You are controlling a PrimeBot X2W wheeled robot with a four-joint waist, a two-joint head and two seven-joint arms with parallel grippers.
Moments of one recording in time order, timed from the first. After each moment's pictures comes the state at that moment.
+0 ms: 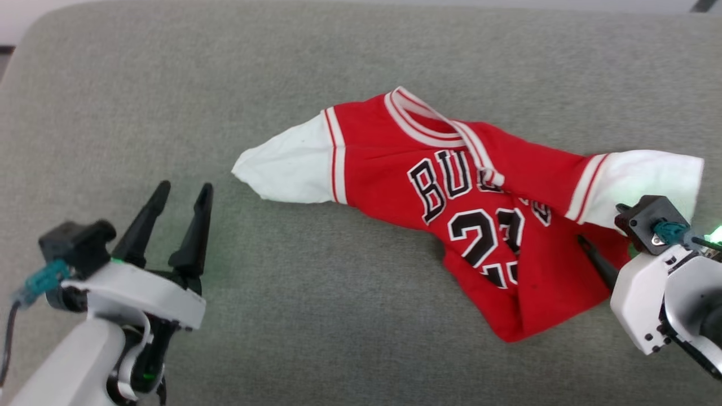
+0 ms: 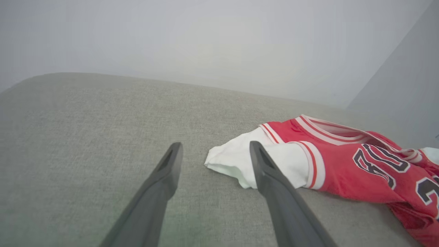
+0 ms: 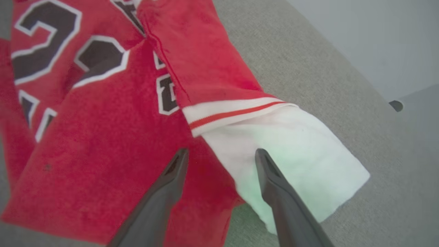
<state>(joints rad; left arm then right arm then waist) -0.40 0.64 -0.50 0.12 -0.92 0.08 -0.26 -0.35 -0.61 0.36 -0.16 0.28 0.13 0.59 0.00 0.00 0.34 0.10</state>
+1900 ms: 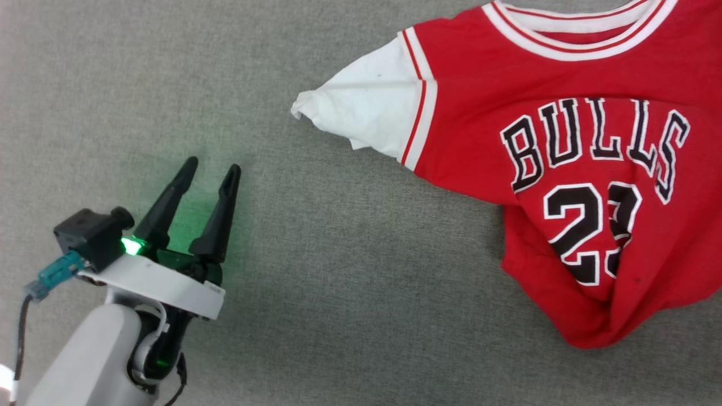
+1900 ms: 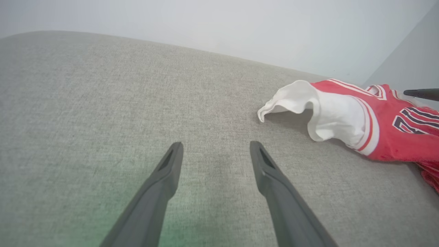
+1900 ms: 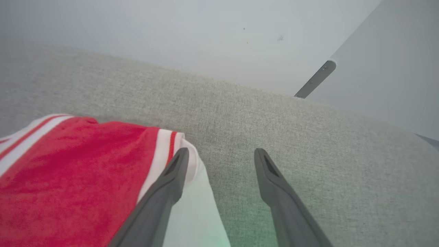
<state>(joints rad) -0.40 0.49 -0.37 0.15 -0.77 -0.11 -0.26 -0.98 -0.45 -0.06 0.52 0.12 0.13 0.51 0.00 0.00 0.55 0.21</state>
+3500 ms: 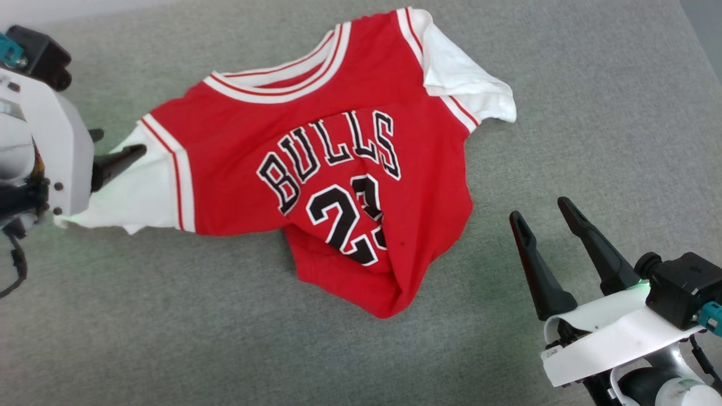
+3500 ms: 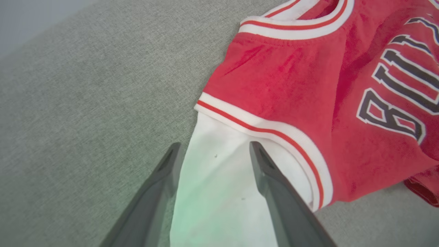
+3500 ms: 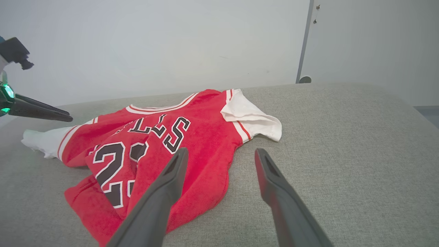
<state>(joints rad) -1.10 0.96 -0.94 0.35 -1.19 -0.13 0.63 -0.09 -0.08 0.16 -0.33 0.29 0.13 0.17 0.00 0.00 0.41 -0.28</state>
